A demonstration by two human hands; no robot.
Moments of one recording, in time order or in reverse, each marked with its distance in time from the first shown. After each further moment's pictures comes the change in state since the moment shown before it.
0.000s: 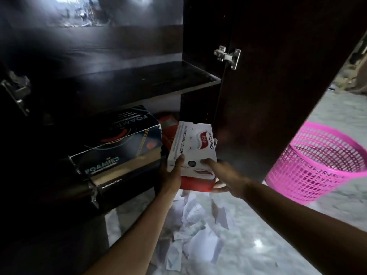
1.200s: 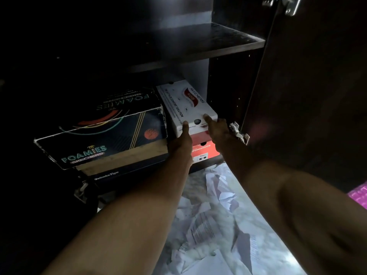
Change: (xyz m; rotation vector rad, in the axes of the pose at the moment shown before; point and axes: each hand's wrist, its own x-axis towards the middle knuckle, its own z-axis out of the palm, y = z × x) left_hand 0.197 -0.041 0.080 -0.279 0.471 -0.371; right_hand 0.348 -0.016 0.036 0.253 0.086 -0.330
